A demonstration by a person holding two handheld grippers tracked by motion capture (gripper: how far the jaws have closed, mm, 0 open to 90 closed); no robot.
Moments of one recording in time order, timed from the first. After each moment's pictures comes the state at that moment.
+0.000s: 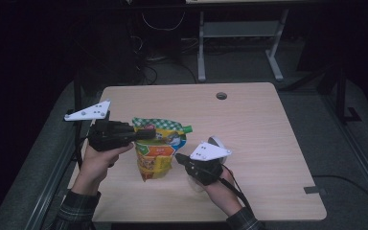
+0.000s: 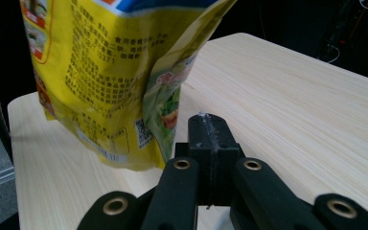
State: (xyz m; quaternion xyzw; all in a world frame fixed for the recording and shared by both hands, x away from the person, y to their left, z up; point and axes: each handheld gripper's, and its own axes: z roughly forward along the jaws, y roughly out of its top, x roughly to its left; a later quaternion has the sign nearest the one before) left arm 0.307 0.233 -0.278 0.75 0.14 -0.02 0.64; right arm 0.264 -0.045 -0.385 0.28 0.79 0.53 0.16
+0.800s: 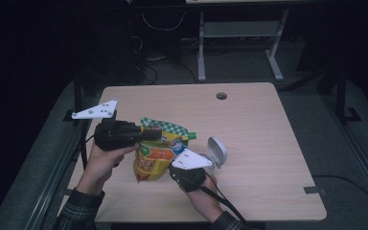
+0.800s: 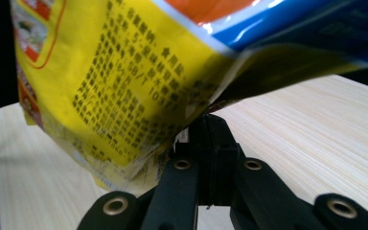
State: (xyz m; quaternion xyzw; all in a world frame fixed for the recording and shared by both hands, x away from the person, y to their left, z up) left arm 0.307 0.219 -0.276 0.76 0.13 -0.04 0.64; right arm 0.252 -0.003 -0.398 0.29 0.77 0.53 0.19
